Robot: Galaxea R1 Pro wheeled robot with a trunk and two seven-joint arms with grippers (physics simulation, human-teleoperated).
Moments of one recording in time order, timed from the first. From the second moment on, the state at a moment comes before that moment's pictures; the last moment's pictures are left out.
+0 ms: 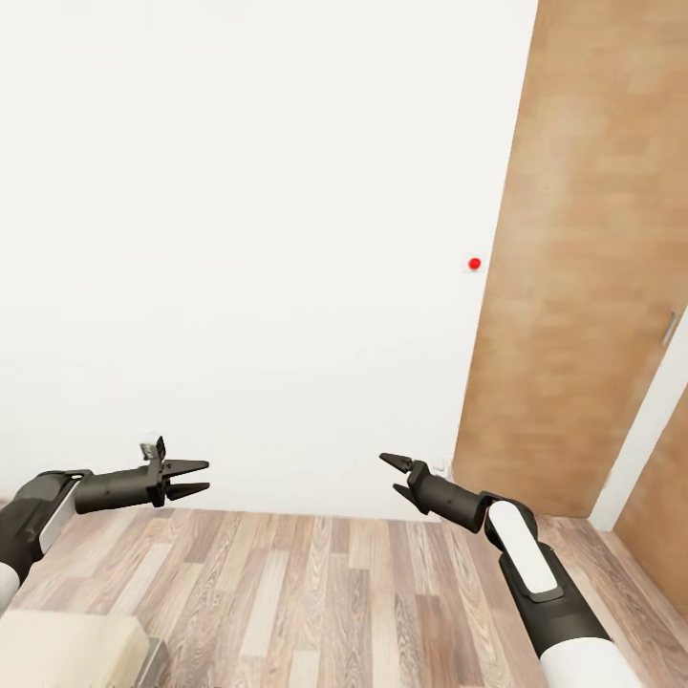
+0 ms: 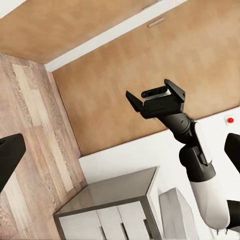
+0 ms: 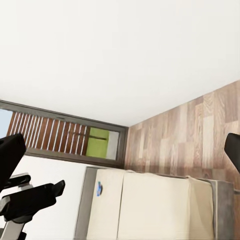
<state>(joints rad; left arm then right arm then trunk) -0.75 0.47 -0.03 -0.67 0.29 0.98 -1.48 -0.49 -0.02 0.00 -1.13 -1.12 0.82 0.15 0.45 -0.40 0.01</state>
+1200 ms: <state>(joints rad) -0.75 0.59 -0.03 -0.66 0.30 0.99 -1.47 -0.49 -0.01 0.07 -1.13 -1.12 0.82 0.07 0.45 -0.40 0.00</state>
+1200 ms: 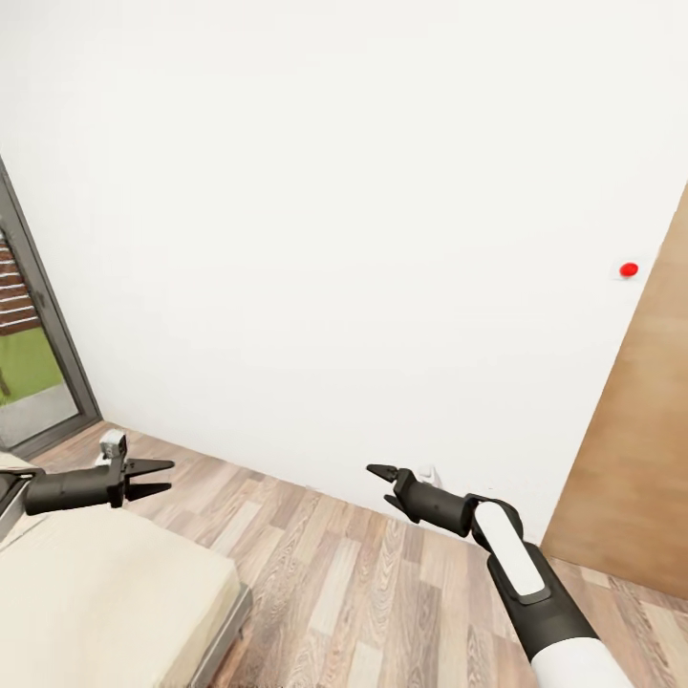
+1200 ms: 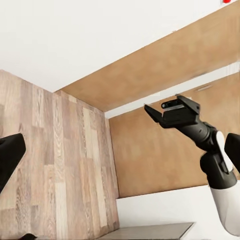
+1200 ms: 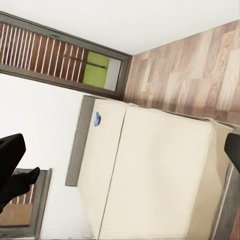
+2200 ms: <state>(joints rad) -0.75 0.62 -0.03 -0.67 0.30 0.98 -1.57 -0.49 -0.01 0.15 -1.21 -1.12 0.83 0.08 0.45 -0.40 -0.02</state>
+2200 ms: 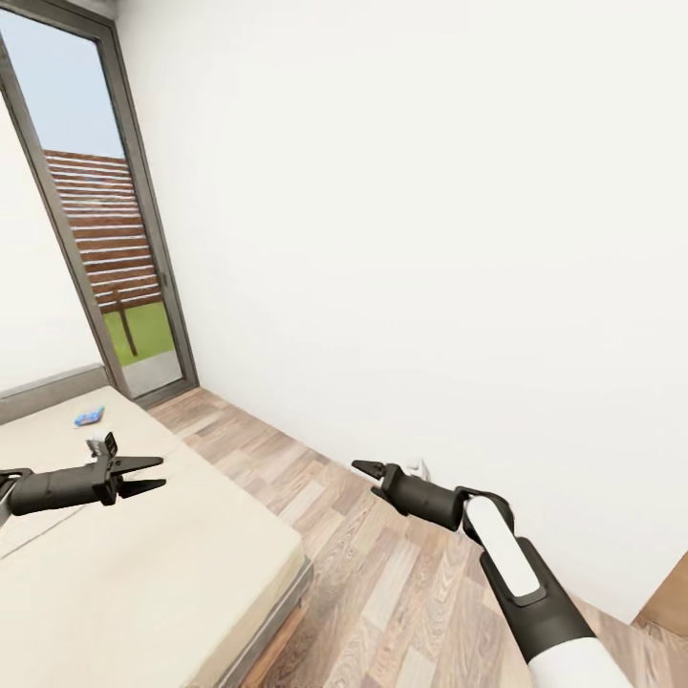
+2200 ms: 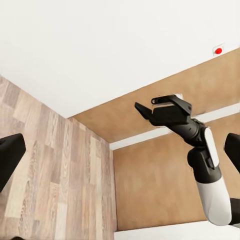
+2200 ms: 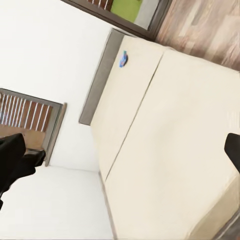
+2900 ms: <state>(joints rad) -0.75 0.62 -0.03 -0.67 0.30 0.98 -1.57 -0.49 -0.01 0.18 -1.27 -1.12 0.83 0.08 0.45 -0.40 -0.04</state>
